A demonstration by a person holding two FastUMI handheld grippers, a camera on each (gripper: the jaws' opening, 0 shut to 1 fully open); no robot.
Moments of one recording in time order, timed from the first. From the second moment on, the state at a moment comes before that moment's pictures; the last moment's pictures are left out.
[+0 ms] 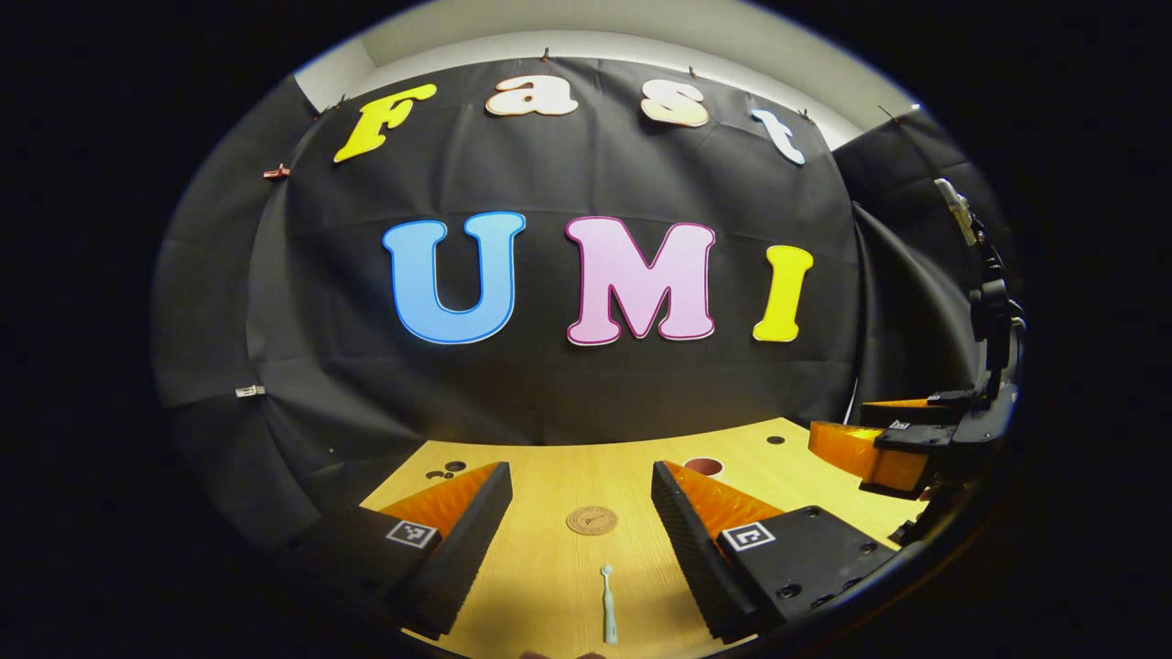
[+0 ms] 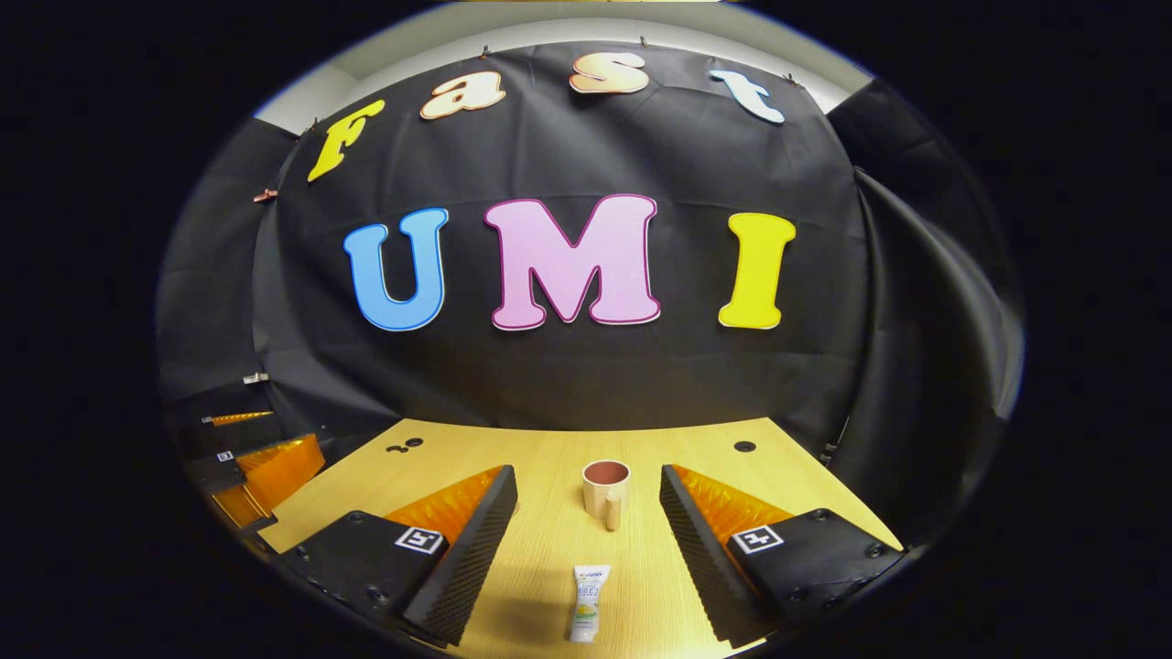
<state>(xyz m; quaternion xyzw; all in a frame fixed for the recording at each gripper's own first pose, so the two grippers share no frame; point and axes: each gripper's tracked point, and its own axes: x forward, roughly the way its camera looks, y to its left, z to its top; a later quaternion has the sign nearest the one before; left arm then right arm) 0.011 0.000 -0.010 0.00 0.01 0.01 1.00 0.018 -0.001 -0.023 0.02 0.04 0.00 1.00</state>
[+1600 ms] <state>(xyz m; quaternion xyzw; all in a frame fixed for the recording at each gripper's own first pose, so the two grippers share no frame) 0.031 0.041 -0.105 -0.02 0.12 0.12 0.99 0.067 0.017 -0.218 0.00 0.34 0.08 0.94</state>
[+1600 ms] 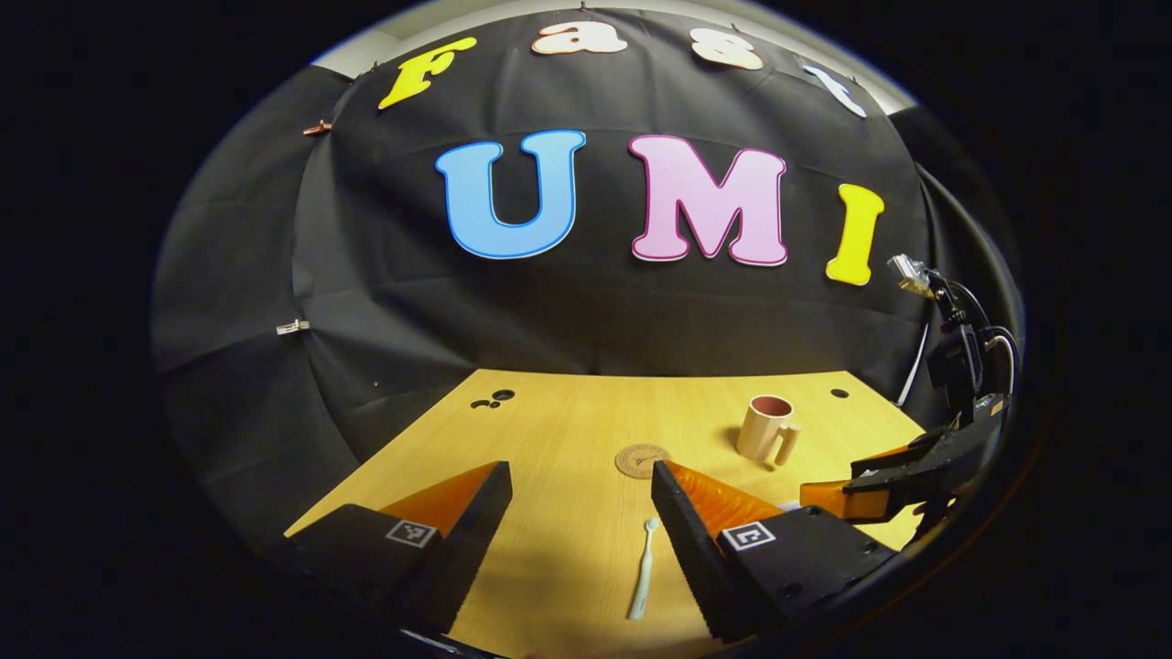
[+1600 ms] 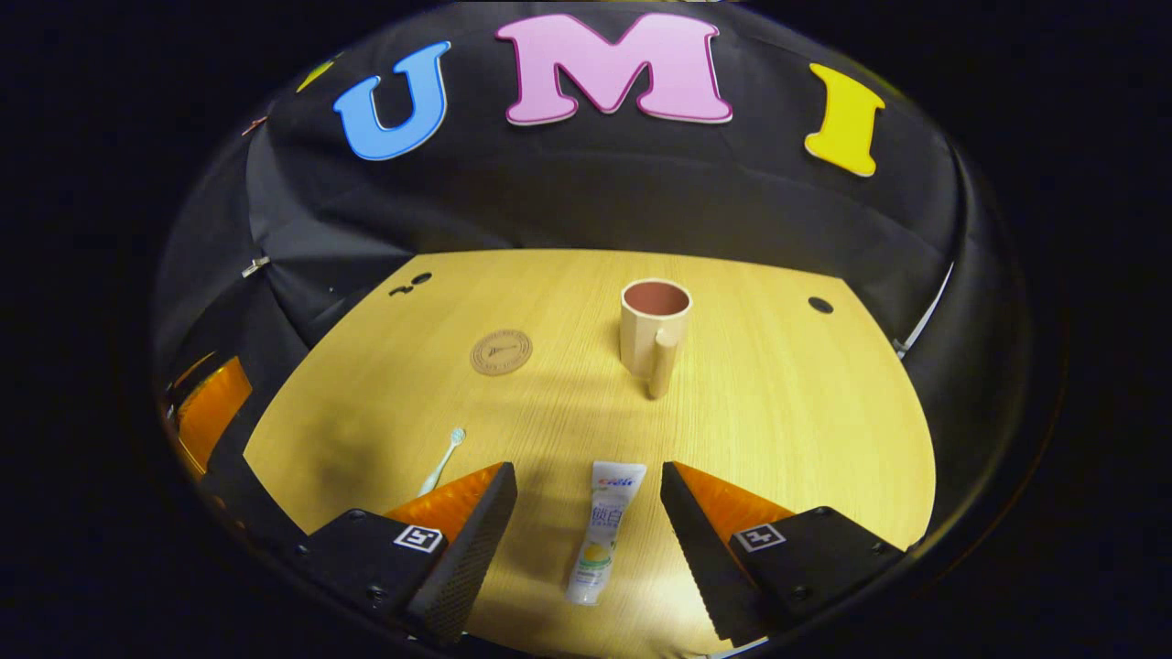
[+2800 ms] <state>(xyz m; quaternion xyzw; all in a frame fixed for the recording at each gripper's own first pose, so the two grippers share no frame) 0.033 0.052 -0.130 0.01 0.18 0.14 0.97 0.065 -0.002 -0.333 -0.01 0.50 0.02 0.86</state>
